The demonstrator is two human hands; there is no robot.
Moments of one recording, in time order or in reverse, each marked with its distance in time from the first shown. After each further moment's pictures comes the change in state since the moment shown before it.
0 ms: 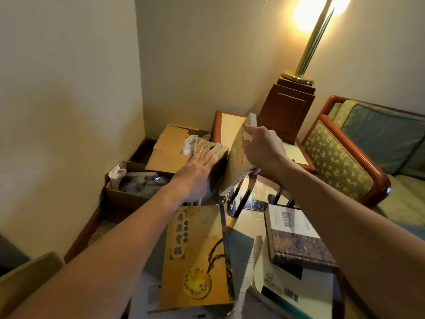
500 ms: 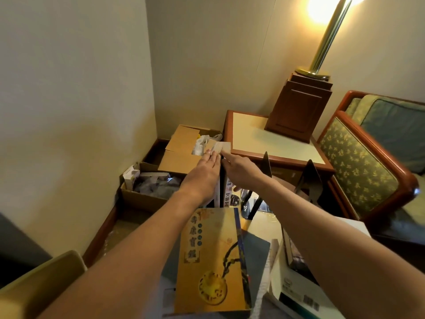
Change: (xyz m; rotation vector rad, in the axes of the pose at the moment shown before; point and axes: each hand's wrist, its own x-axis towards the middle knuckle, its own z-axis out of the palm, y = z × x) left_hand -0.002 -0.008 0.011 0.053 0.147 -0.032; right_hand 0.008 -0.009 0.086 0.143 -0.362 -0.009
